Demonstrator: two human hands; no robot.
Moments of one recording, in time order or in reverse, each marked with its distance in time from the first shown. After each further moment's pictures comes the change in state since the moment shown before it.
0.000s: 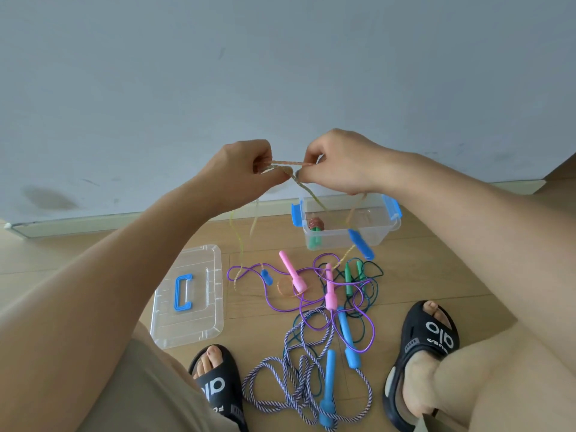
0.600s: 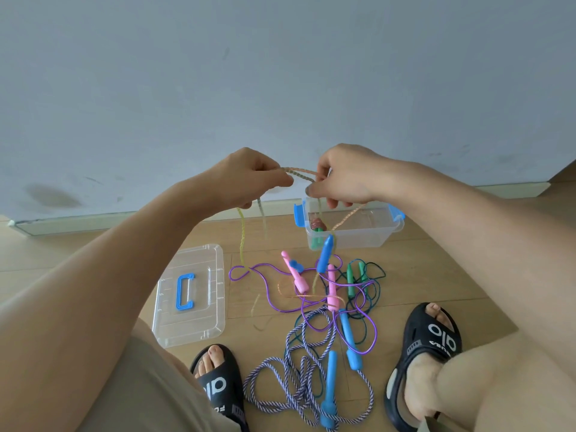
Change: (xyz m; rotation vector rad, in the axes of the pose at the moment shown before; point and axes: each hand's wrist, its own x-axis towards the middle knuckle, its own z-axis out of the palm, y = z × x) left_hand -0.001 0.002 -0.007 -0.226 -0.272 -0.171; right_hand 0.002 0.008 0.011 -0.027 -0.085 0.098
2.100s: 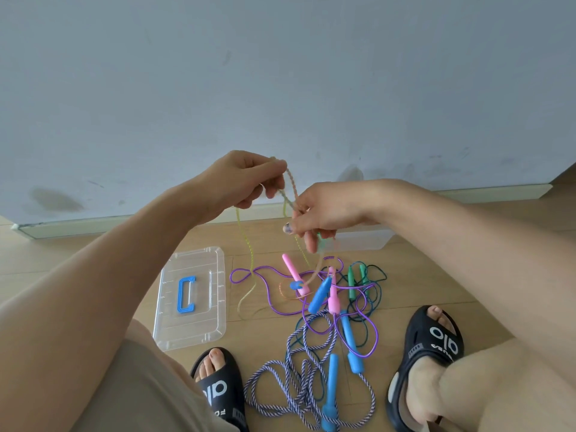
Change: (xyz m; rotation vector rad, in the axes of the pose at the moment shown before) left_hand 0.001 -0.010 -0.004 -0.262 -0.024 0.013; right_hand 0.005 0.001 0.027 0.061 -0.408 -0.139
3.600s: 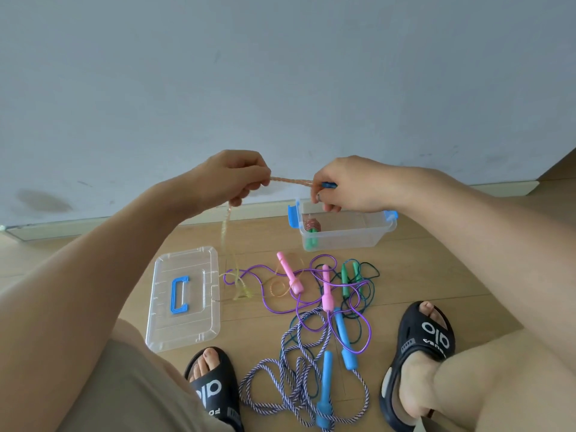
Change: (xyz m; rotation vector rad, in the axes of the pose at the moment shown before) left_hand 0.002 -0.002 -0.004 0.100 -0.022 0.037; right_hand -0.024 0.019 -0.024 -0.208 0.310 0.018
